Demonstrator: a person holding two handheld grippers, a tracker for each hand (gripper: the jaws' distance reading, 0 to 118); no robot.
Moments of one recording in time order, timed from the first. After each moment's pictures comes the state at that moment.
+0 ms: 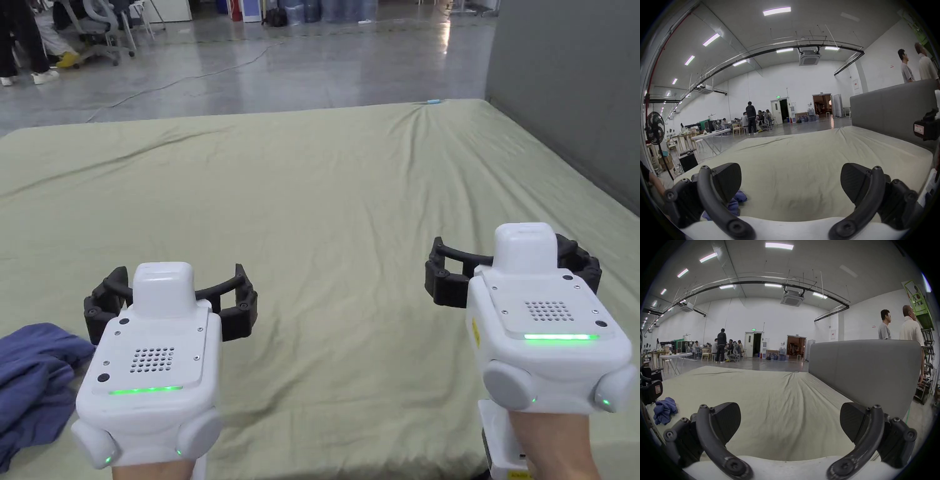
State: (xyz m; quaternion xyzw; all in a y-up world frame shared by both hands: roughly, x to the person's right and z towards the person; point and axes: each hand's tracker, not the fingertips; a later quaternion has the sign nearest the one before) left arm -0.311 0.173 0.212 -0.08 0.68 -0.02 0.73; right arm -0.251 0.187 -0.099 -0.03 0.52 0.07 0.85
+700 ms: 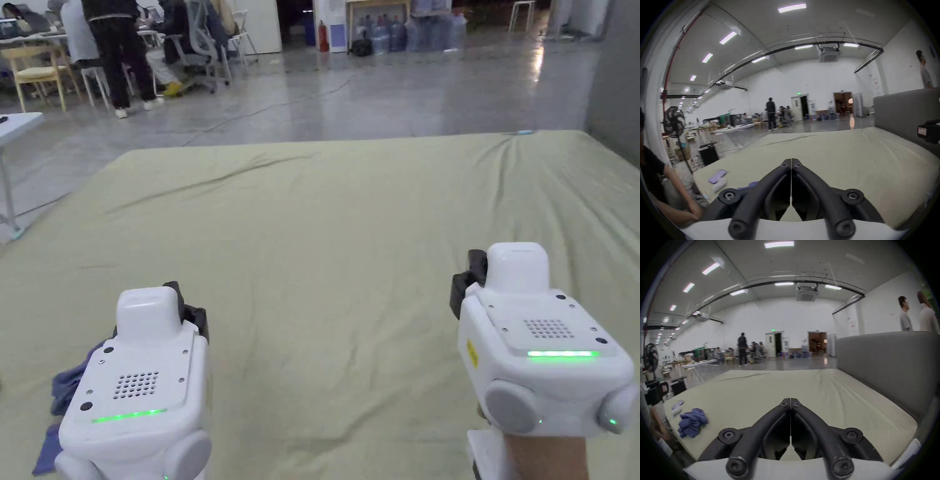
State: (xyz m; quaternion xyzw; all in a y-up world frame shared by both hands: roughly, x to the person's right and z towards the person) left arm -0.295 0.199 0.307 -0.07 0.77 0.00 0.63; right arm -0.306 0.205 -0.004 -0.06 0.65 0.04 0.75
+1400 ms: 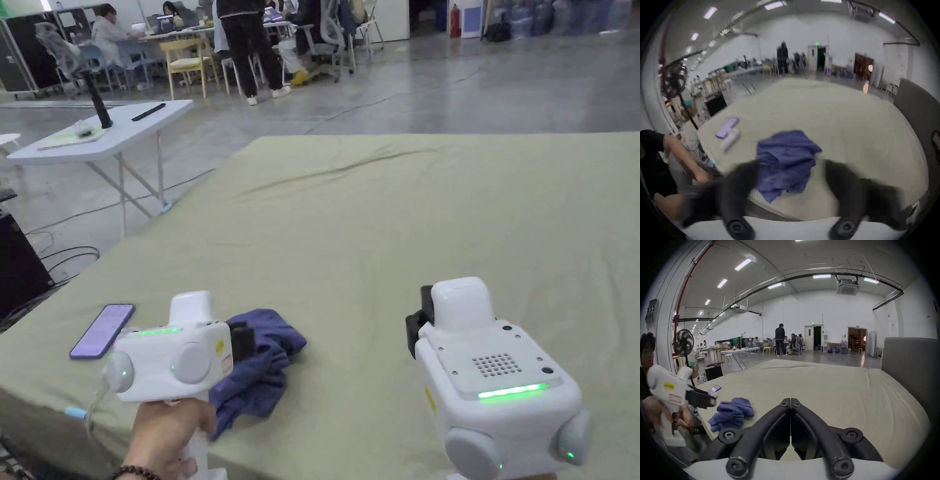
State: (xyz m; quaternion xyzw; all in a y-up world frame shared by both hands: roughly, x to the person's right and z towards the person) left arm -0.389 0.150 0.461 -0.23 0.73 0.29 0.58; right arm -0.334 0.177 0.133 -0.08 0.77 0.10 0.63
